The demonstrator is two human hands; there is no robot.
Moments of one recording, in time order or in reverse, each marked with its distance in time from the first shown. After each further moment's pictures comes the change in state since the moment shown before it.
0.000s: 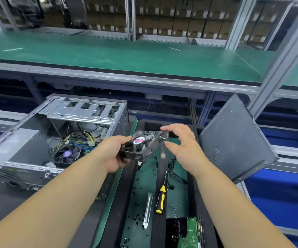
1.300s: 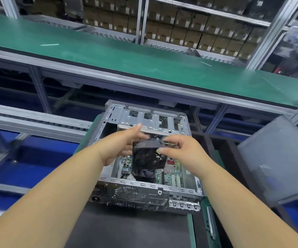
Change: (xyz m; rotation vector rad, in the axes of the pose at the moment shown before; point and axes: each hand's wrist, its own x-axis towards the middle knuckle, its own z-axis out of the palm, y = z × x) left_hand 0.024 0.112 -0.295 0.506 -0.461 0.288; right_hand 0.079 -0.175 0.243 -0.070 -0.090 0.236
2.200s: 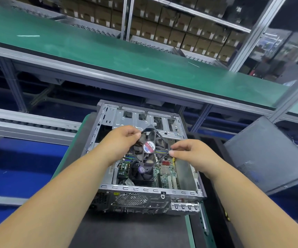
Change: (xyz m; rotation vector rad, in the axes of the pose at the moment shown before) left_hand 0.022 -0.012 -0.010 0.169 0.251 0.206; right_hand -0.002 0.003 -0.019 -0.100 0.014 0.134
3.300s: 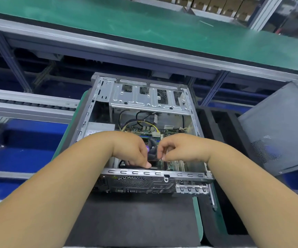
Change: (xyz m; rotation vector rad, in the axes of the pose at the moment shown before) left_hand 0.010 -0.009 0.028 0.639 -0.825 -0.166; right_hand 0.030 0.019 0.037 -0.374 -0.576 -0.115
